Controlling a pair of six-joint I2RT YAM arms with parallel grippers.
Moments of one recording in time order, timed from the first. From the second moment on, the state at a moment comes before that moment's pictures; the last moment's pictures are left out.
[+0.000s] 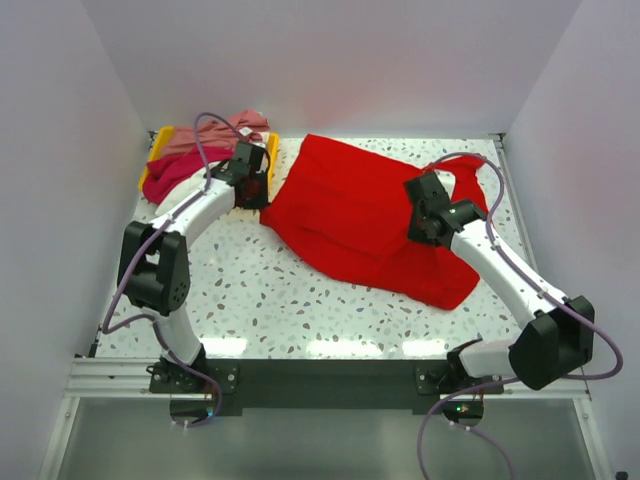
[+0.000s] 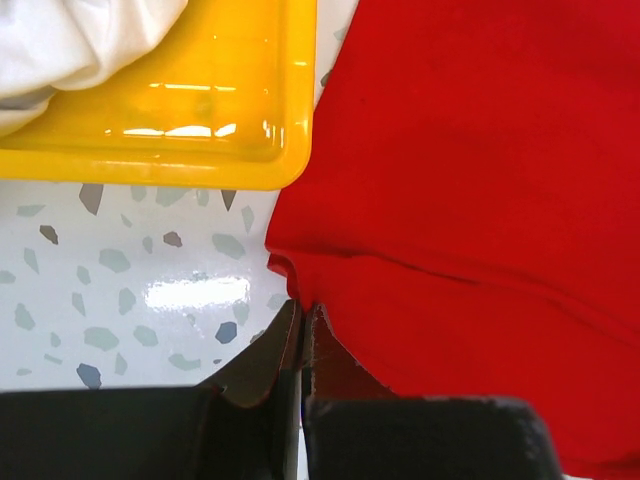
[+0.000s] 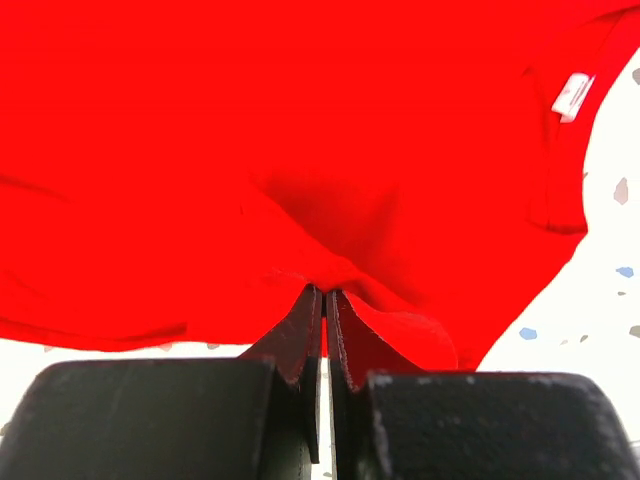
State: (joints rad) left arm -0.32 1.80 1.40 -0.53 -0.11 -0.30; right arm 0.44 1.34 1.15 -0.85 0.42 0.57
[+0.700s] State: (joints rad) left arm -0.32 1.52 1.20 -0.63 -0.09 -0.27; right arm 0.38 1.28 1.19 -0.83 0.36 0.50
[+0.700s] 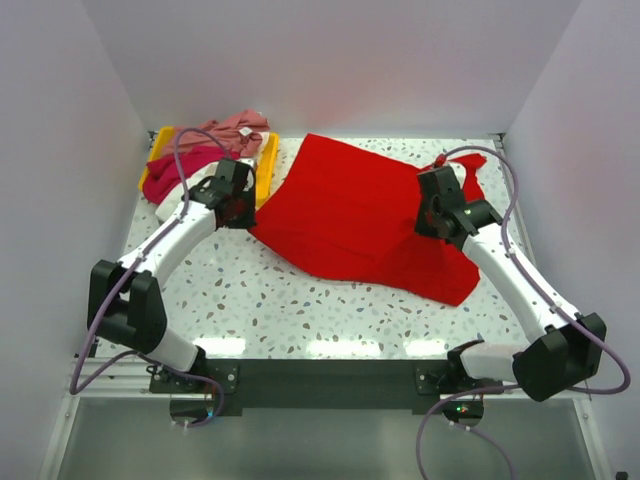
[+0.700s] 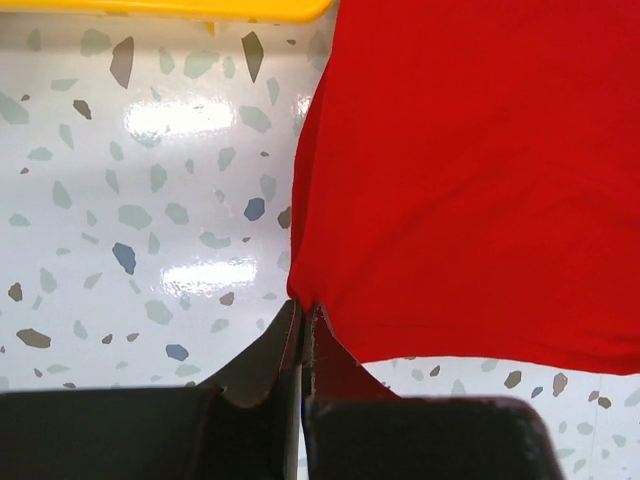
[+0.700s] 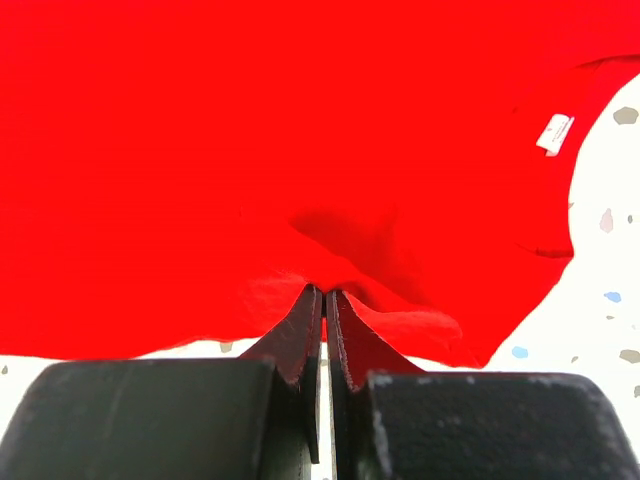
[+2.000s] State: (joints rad) left arm -0.29 2.22 2.01 -0.89 0.03 -0.17; right arm 0.08 1.60 1.49 -0.77 0.27 0.36
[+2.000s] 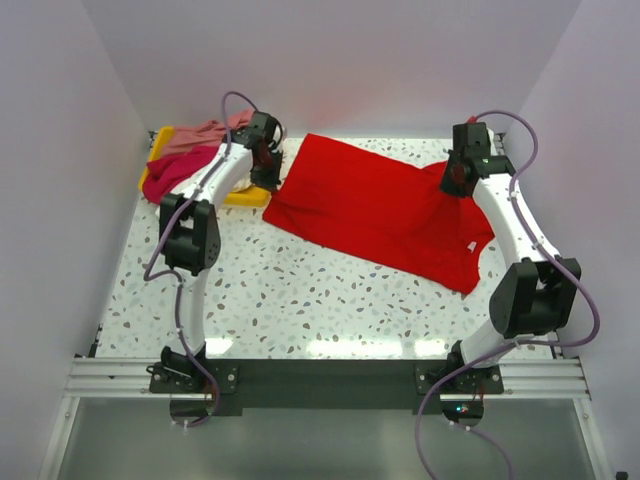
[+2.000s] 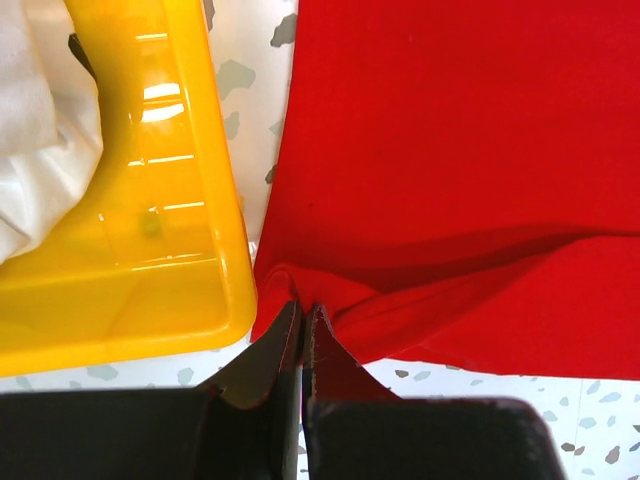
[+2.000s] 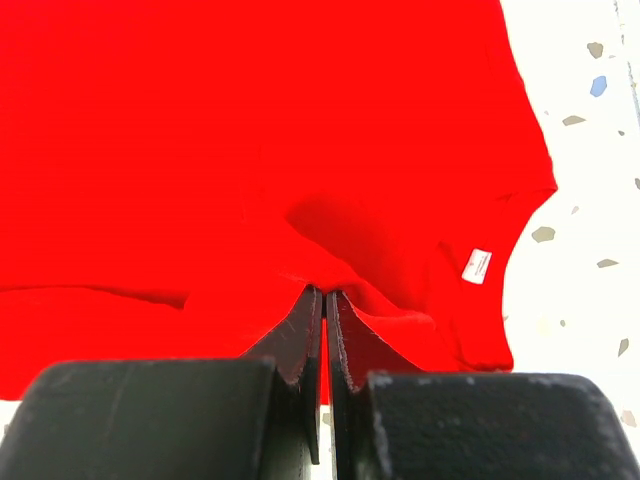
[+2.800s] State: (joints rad) left arm -0.33 2.20 1.97 -0.78 -0.04 -0.18; right arm 0.00 1.64 1.44 -0.77 0.37 0.39
